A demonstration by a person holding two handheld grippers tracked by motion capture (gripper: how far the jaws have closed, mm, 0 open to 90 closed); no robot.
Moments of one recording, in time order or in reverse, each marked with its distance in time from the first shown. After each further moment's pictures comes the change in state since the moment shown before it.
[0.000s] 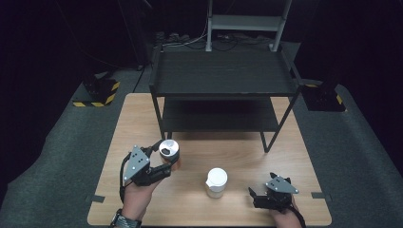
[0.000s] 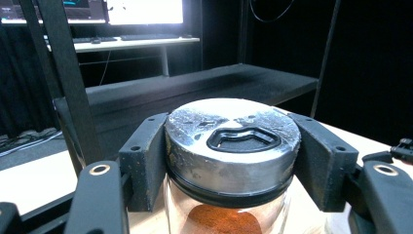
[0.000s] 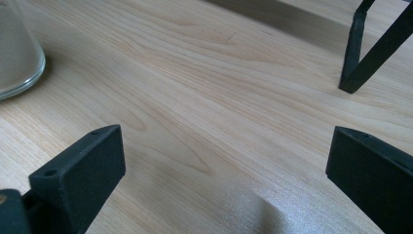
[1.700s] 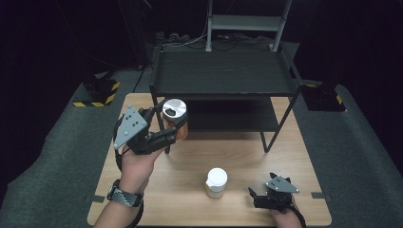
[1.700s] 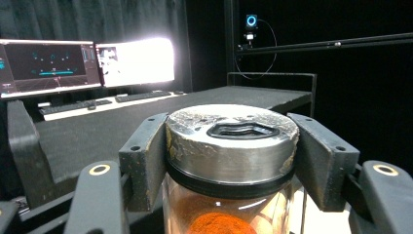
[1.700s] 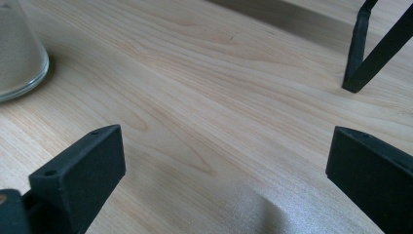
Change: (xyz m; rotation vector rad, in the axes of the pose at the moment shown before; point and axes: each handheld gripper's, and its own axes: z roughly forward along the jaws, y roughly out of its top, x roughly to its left) left arm 0.004 0.107 0.019 -0.167 -0.043 0.055; right arm -0.003 0.000 0.000 0.001 0.014 0.007
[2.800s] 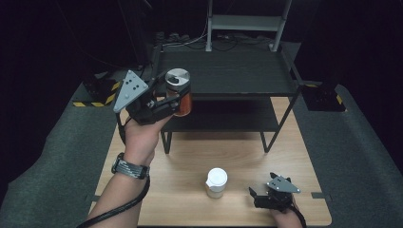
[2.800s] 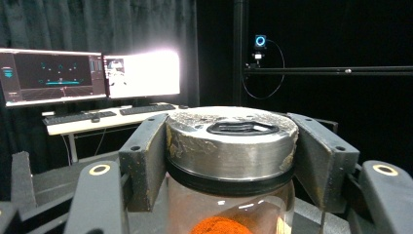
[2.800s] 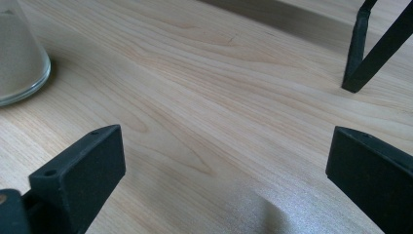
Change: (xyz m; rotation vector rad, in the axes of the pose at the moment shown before) left arm 0.017 0.042 0.040 -0.038 0.030 -0.044; right arm -0.002 -0.002 -0.001 -0.008 0.007 0.013
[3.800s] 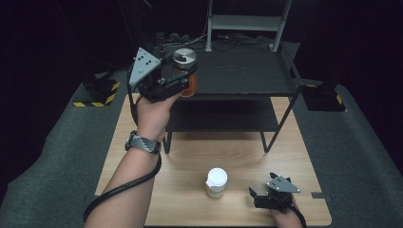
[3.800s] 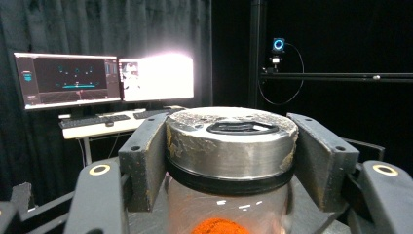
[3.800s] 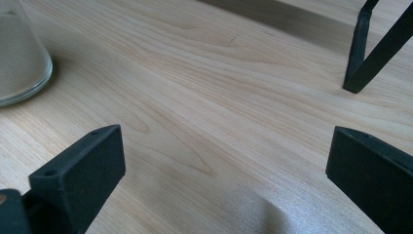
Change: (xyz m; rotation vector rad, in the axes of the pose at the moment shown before) left arm 0.006 0.010 0.047 -0.005 0.056 0.000; right arm -0.001 0.000 0.000 -0.003 0.003 -0.001
